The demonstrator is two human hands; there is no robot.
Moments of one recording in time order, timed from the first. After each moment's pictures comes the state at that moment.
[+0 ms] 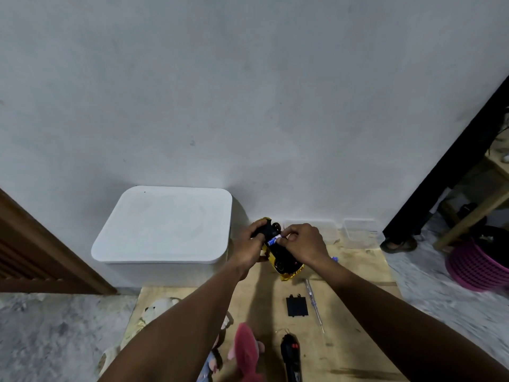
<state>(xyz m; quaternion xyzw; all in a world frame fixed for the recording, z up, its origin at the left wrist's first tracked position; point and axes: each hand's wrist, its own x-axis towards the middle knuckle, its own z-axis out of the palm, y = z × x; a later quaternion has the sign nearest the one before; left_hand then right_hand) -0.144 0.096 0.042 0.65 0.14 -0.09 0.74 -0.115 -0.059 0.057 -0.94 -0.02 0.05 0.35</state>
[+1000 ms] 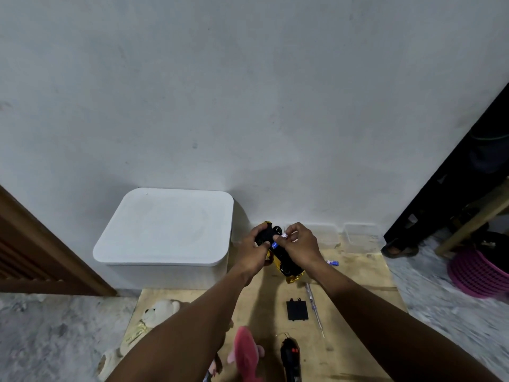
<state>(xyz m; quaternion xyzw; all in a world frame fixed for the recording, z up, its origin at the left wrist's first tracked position) -0.151 0.089 0.038 0.68 0.14 -0.06 0.72 -0.116 -0.050 0.050 -0.85 0.05 0.07 0.51</state>
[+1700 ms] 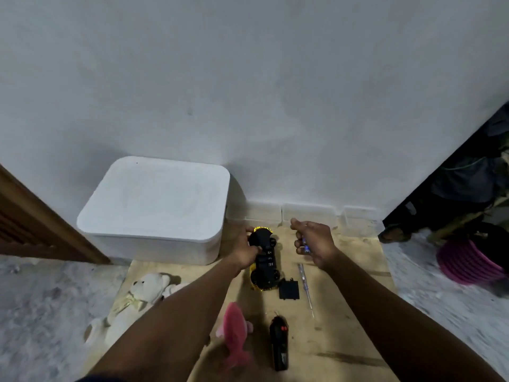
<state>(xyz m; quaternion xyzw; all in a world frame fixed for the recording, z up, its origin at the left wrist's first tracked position) -0.155 0.089 -0.020 0.72 0.21 -0.12 0.65 -0.118 -0.088 0.035 -0.70 0.18 0.17 0.67</state>
